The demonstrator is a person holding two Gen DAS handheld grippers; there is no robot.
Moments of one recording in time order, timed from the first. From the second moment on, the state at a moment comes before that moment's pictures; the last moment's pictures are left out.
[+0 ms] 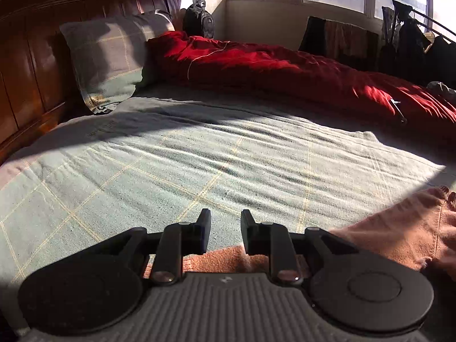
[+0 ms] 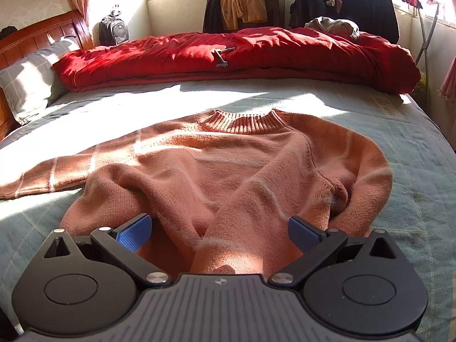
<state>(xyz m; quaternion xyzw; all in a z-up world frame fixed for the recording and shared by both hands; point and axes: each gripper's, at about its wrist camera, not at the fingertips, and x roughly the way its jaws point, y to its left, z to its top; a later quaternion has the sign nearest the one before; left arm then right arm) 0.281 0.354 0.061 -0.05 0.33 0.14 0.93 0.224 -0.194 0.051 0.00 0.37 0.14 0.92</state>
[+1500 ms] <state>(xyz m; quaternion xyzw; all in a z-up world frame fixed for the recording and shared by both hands) 0.376 0.248 -0.004 0.06 0.37 -0.04 0.93 0.198 -0.226 0.056 0.05 0.32 0.06 0.94</state>
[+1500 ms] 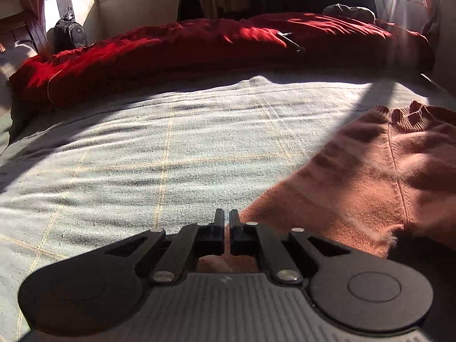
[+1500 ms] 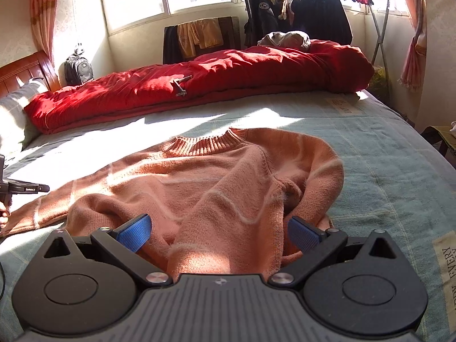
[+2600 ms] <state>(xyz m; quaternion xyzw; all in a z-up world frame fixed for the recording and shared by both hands) 0.247 0.026 0.060 0.03 0.32 -0.16 0.93 0.212 -0.334 -0.024 0.11 0.40 0.04 0.91</state>
